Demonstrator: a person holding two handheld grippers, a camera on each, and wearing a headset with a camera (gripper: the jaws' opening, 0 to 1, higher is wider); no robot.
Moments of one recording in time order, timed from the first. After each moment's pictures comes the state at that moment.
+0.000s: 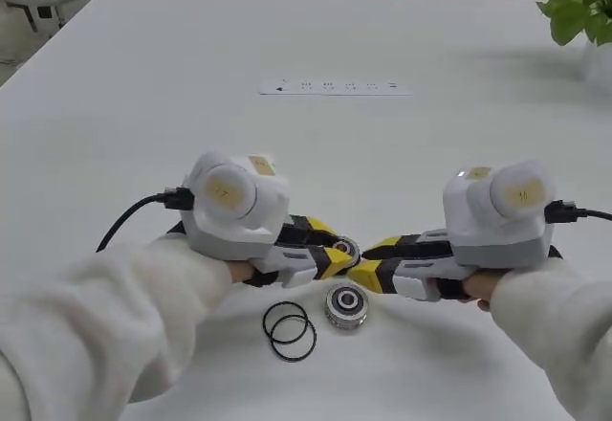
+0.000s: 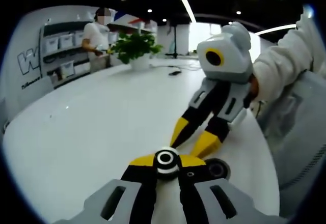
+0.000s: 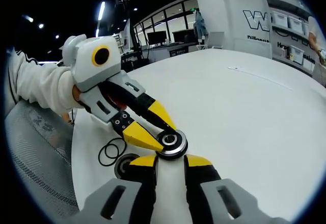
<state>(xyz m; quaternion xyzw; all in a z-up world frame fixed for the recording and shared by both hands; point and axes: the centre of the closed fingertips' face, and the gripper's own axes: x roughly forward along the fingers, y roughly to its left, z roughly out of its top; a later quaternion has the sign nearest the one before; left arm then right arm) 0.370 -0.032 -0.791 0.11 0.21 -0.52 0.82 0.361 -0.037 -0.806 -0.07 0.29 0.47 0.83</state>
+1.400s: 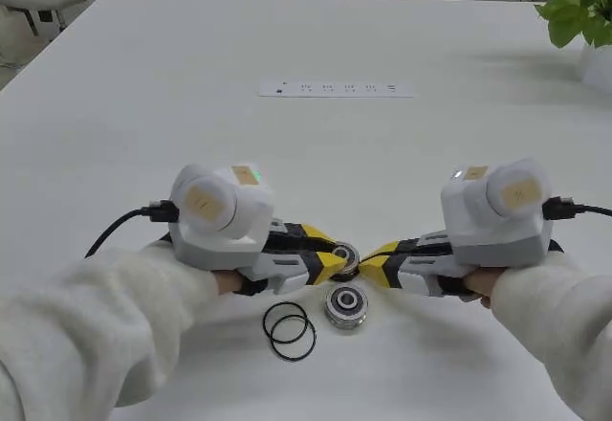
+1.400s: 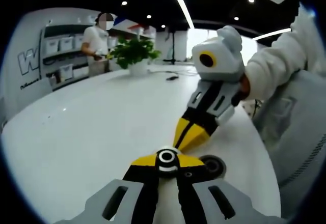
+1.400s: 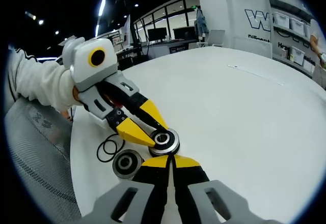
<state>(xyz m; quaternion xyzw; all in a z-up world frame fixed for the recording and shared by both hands) 0.361 -0.029 -0.792 0.10 0.18 -0.53 0.82 0.360 -0.043 -0.808 -0.07 0.31 0.47 0.83</state>
